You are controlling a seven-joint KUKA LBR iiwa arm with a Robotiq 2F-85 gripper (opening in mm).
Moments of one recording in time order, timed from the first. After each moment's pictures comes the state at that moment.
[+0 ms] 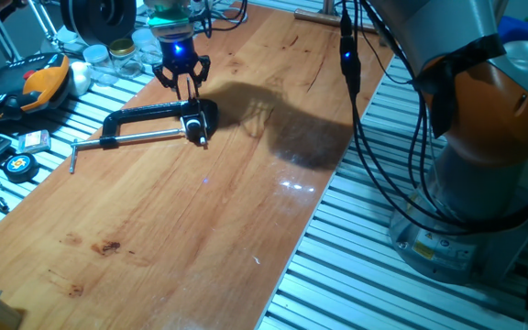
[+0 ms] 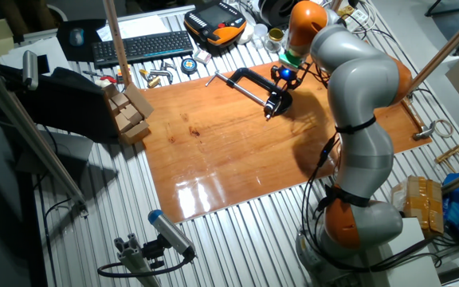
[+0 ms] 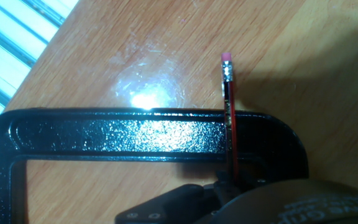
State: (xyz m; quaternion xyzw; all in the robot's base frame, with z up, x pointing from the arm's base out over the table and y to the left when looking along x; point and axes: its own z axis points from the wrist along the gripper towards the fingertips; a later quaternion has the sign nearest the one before) arm 0.666 -0.095 0.089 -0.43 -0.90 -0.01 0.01
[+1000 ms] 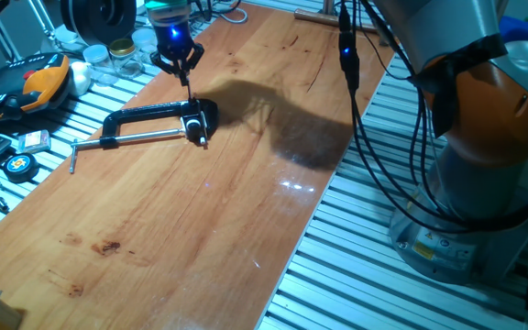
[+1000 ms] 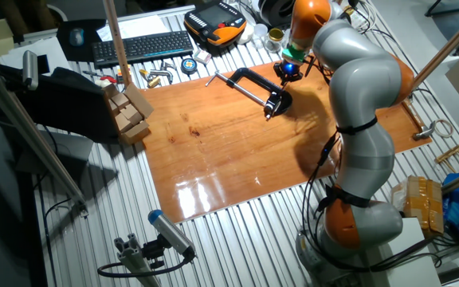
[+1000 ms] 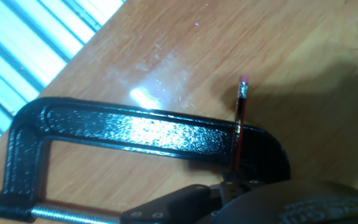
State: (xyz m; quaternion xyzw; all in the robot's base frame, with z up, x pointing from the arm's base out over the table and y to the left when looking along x) arm 0.677 -0.098 0.123 -0.36 -0.93 -0.02 0.01
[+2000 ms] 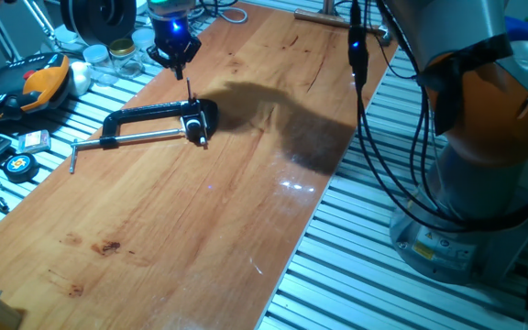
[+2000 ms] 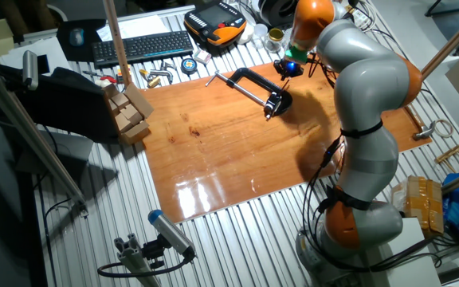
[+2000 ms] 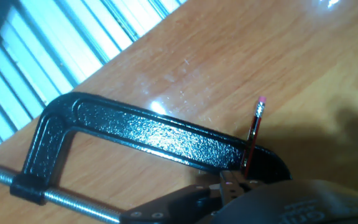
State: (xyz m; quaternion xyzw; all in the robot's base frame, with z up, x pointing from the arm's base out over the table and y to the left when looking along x) arm 0.683 -0.098 0.134 -0.28 -0.96 -0.01 -0.05
